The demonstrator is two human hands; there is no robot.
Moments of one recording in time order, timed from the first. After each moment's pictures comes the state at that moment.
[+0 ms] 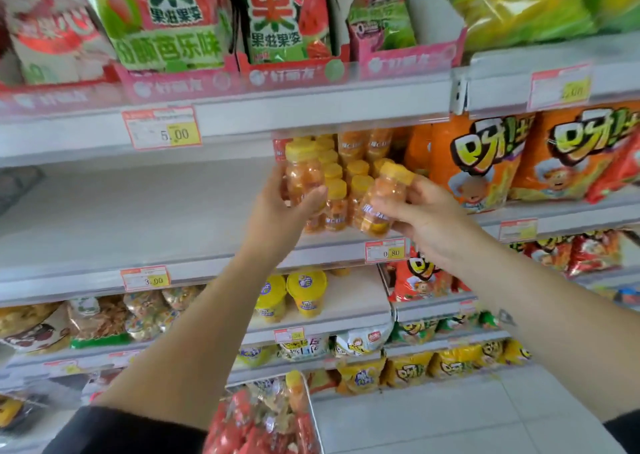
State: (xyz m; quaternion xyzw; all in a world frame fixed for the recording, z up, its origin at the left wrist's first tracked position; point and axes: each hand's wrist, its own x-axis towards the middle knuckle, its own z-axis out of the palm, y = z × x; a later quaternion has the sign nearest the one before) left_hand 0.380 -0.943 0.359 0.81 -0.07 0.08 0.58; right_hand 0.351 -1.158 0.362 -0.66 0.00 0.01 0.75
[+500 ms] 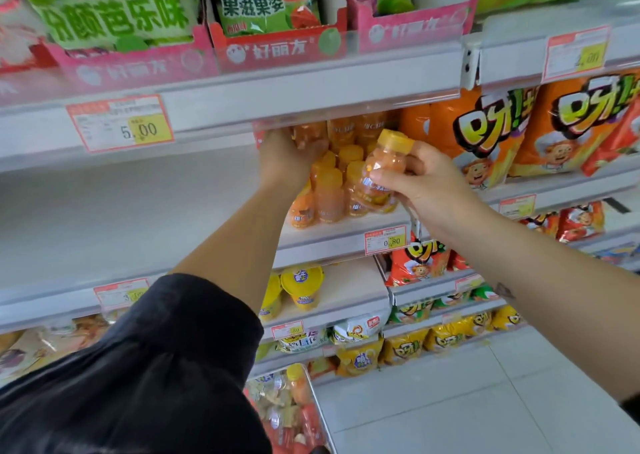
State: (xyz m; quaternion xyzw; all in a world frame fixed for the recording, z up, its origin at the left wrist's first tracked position) left_hand 0.495 -0.975 0.353 0.86 -0.05 0.13 0.49; right_hand 0.376 -1.152 0.367 -0.73 0.04 -0.08 0.68
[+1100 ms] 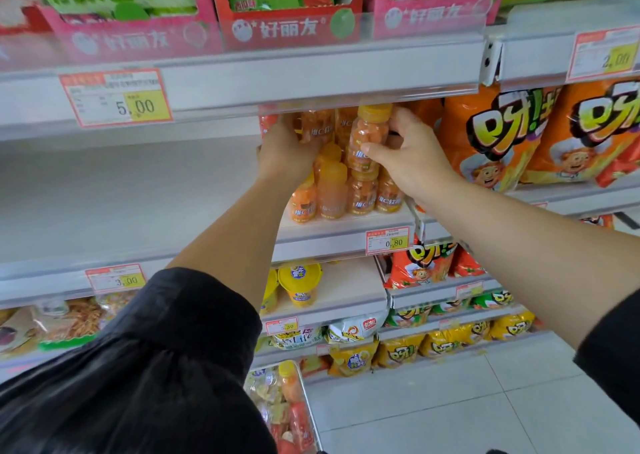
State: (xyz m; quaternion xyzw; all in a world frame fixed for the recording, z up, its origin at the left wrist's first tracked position) left_hand 0.514 -0.970 0.342 0.89 -0.02 0.12 0.45; right_hand 0.431 -1.145 0.368 -0.83 -0.02 -0.15 0.54
